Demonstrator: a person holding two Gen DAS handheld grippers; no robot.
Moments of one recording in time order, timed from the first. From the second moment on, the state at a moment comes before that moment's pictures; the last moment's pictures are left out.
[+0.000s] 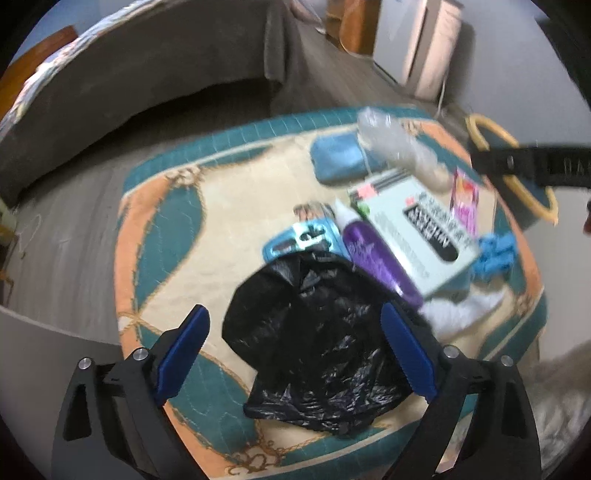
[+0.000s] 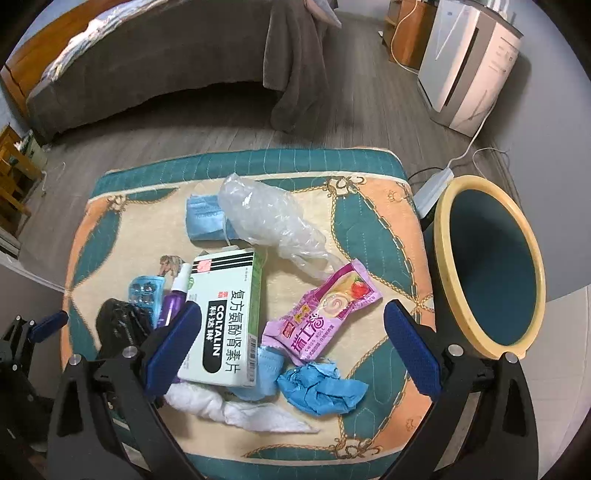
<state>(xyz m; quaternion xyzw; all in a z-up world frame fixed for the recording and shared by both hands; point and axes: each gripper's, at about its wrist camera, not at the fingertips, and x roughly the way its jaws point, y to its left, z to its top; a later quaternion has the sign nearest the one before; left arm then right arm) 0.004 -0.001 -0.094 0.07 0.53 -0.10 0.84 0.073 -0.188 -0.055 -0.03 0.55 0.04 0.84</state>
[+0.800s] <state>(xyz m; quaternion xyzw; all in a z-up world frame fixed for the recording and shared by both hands) 0.025 0.017 -0.098 0.05 0.54 -0.09 0.83 0.078 -0.150 -0.107 -0.05 0.59 0.09 0.80</state>
